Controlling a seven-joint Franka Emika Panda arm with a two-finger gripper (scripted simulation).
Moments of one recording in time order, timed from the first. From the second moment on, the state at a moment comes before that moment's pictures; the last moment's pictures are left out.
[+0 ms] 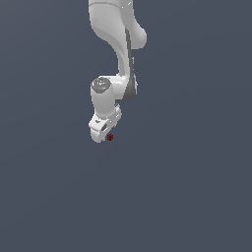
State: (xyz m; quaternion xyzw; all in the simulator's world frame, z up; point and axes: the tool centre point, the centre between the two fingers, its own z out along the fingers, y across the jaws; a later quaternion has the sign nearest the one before) arm -0.087 -0.087 0.065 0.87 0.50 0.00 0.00
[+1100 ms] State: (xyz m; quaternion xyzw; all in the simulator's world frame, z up) arm -0.087 -0.088 0.017 0.87 0.50 0.00 0.00
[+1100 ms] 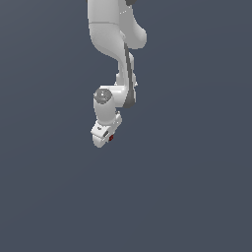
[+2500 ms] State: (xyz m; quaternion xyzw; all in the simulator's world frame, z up) arm -0.098 -0.065 0.137 0.87 0.50 0.00 0.00
